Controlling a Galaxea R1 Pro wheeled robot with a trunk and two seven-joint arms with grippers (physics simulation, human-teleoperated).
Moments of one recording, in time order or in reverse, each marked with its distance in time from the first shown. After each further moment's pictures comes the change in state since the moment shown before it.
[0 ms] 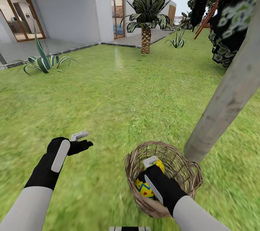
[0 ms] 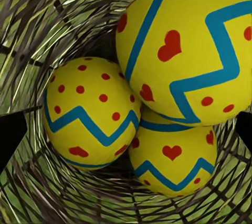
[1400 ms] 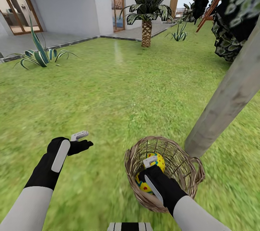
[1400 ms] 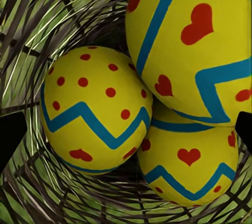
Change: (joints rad) left arm 0.000 -0.002 0.000 -0.001 0.000 0.000 0.000; right arm 0.000 -0.002 0.000 0.002 0.009 -0.034 0.005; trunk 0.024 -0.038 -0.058
